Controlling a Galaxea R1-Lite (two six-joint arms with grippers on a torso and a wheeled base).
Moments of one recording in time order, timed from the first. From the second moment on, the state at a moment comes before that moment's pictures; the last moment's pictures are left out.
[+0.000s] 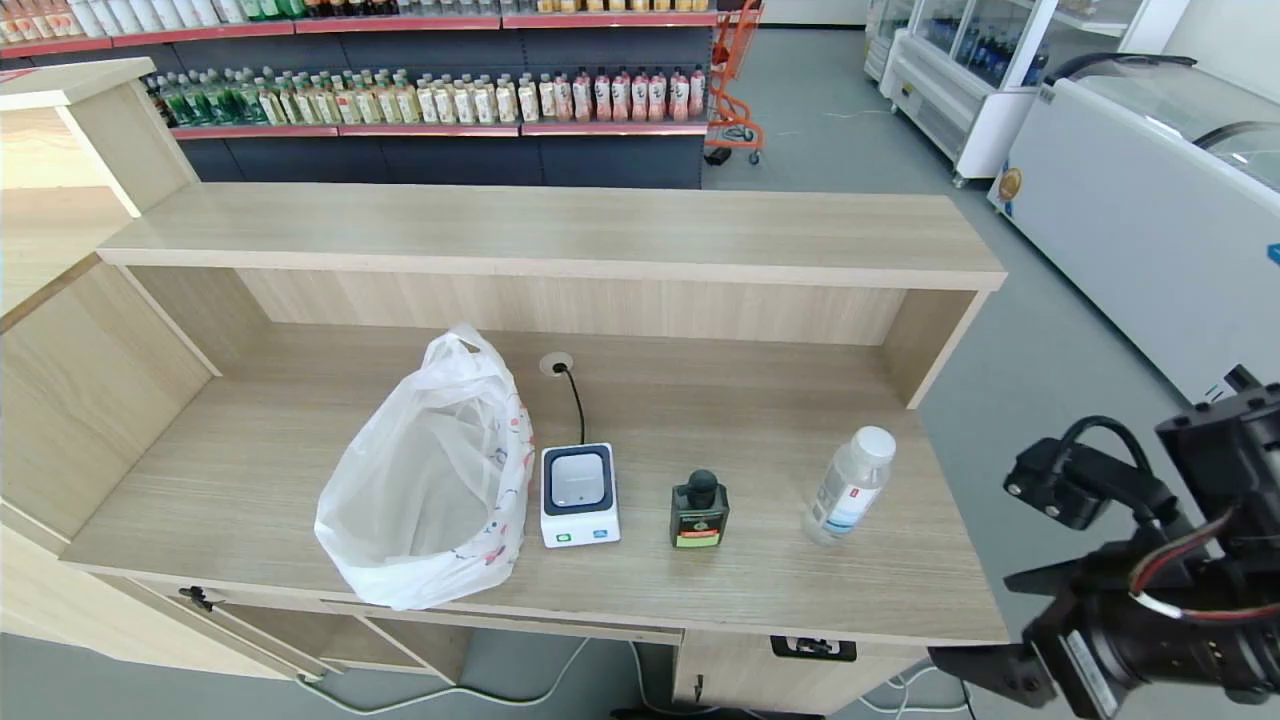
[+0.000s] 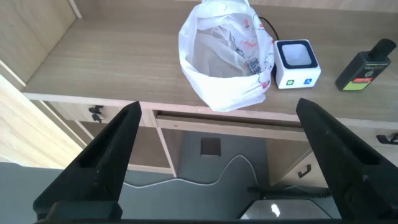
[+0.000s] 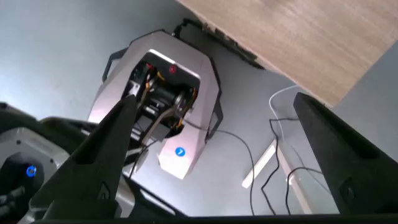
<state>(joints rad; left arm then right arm) 0.00 0.00 0.00 0.00 0.00 -0.01 0.47 1.34 -0.68 0.15 0.05 -0.09</state>
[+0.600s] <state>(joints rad) 0.00 0.00 0.00 0.00 0.00 -0.01 0.54 1.78 -0.75 -0.25 -0.03 -0.18</state>
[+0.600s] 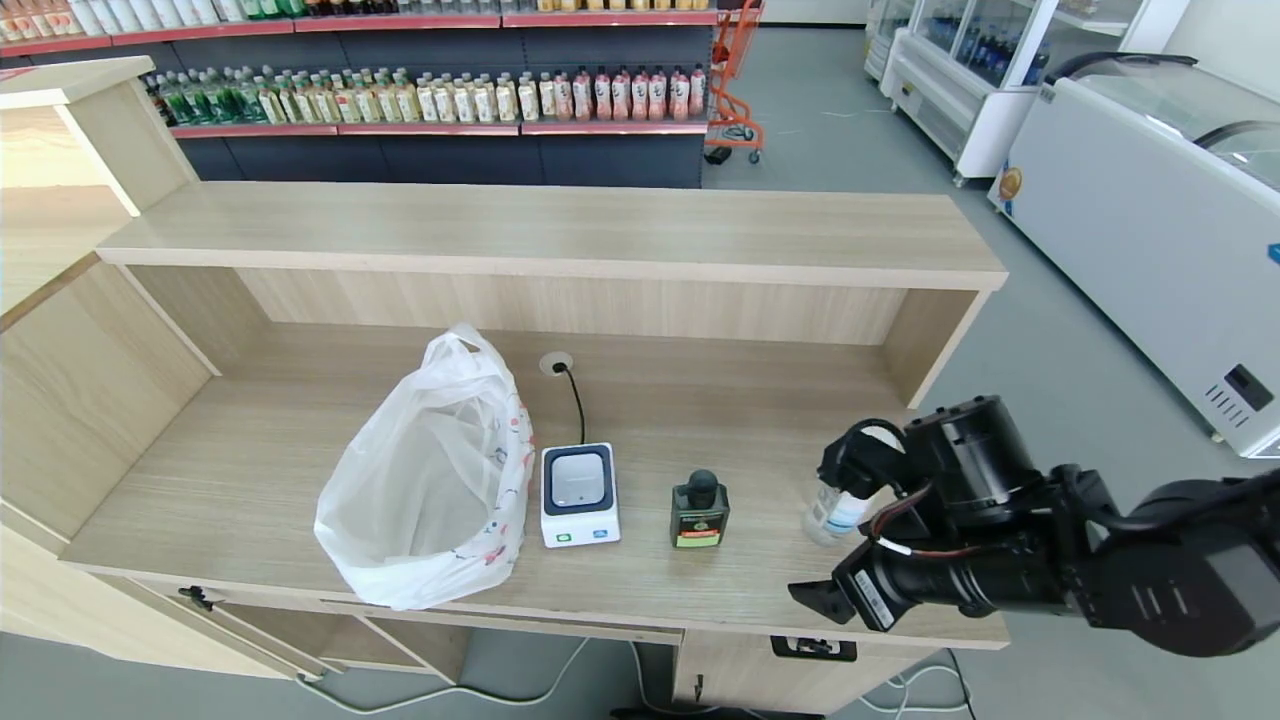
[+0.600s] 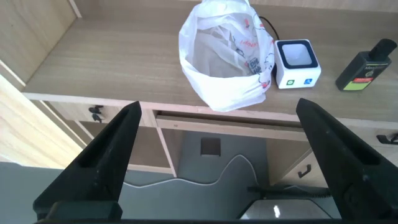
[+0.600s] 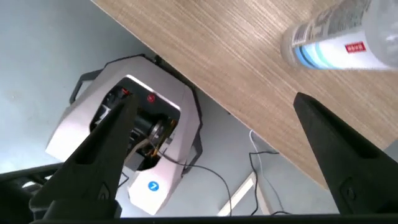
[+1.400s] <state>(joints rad) 0.00 0.00 0.00 0.00 0.00 -0.01 0.56 2.12 -1.07 -0.35 0.02 -0.30</state>
